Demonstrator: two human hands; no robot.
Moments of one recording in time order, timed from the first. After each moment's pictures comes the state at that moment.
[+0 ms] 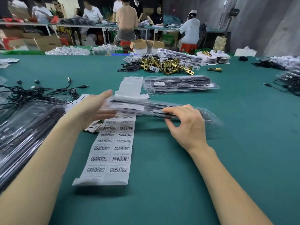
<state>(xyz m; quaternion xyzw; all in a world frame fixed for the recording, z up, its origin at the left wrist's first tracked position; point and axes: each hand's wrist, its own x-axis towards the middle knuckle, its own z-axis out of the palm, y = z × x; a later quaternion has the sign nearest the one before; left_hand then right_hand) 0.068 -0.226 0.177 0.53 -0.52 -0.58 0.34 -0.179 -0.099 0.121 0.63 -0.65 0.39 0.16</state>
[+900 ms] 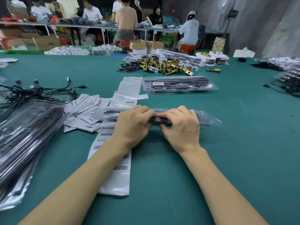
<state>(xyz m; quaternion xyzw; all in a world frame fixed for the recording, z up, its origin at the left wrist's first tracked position) -0.008 -0.168 0.129 0.28 -0.88 0.07 0.37 -0.162 -0.100 0.119 0.63 -0.64 0.36 0.25</state>
